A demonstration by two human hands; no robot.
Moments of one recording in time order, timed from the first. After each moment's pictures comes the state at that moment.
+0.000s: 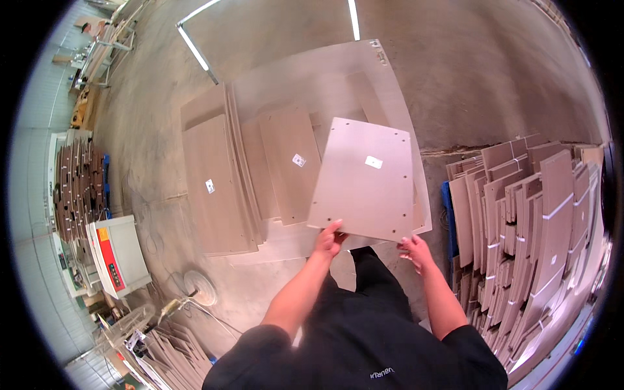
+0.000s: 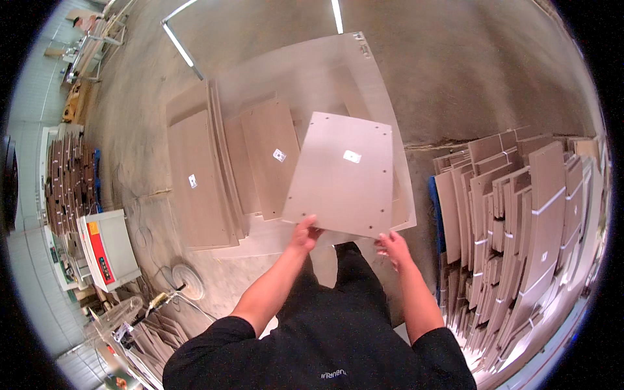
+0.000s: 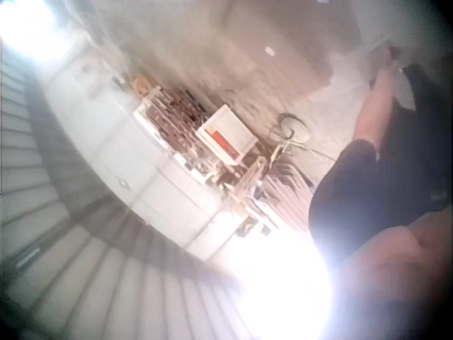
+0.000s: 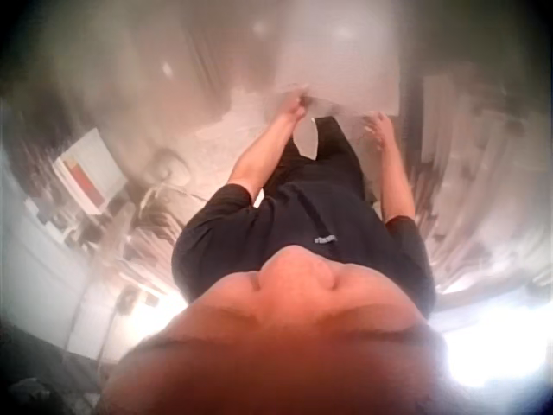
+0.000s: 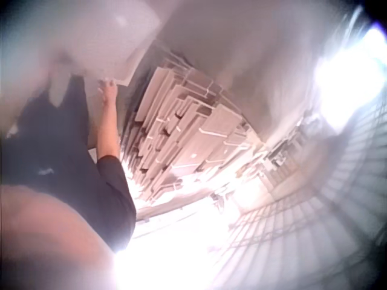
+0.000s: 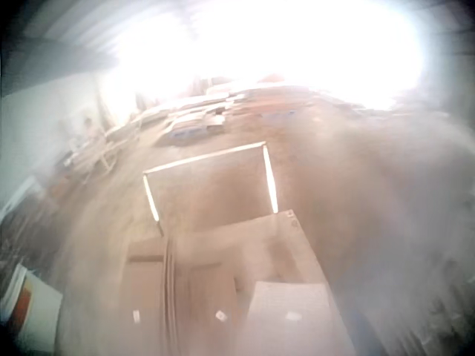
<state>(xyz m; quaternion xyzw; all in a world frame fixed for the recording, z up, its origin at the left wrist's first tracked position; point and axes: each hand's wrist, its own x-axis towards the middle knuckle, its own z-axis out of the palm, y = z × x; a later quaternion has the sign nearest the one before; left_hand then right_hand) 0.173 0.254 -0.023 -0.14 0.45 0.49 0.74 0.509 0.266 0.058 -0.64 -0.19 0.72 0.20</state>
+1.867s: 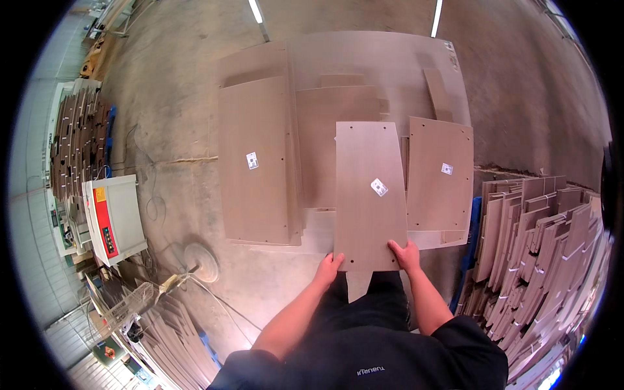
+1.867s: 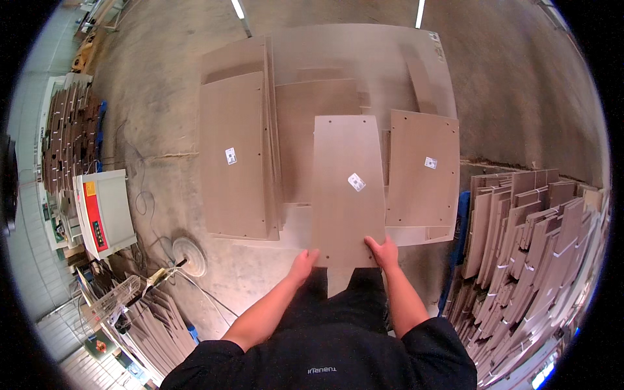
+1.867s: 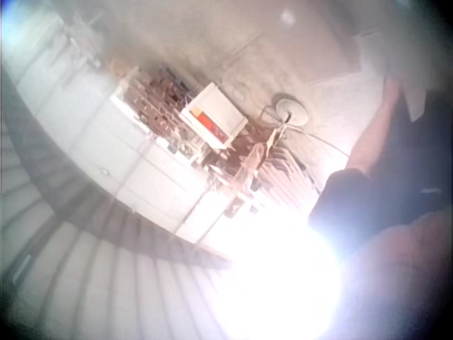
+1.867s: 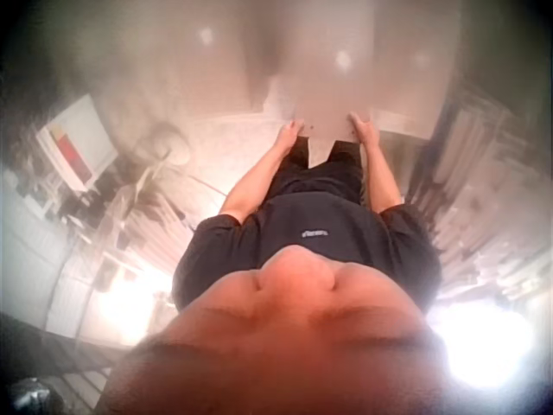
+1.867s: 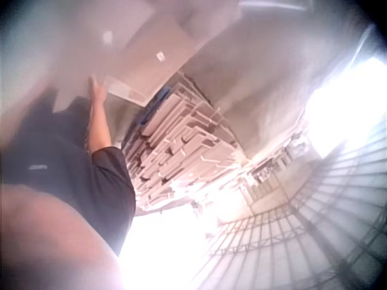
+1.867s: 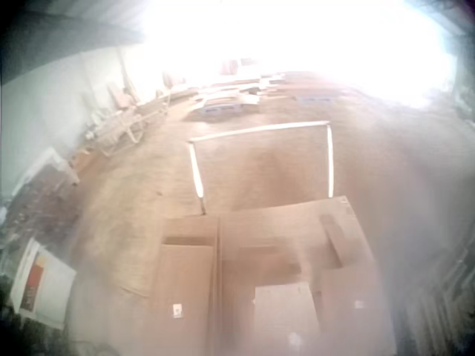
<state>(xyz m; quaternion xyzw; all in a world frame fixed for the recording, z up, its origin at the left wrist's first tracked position) -0.041 0.137 0.023 0.12 0.70 0.25 0.66 0.245 0.247 -0.022 -0.71 -0.52 0.47 -0.01</state>
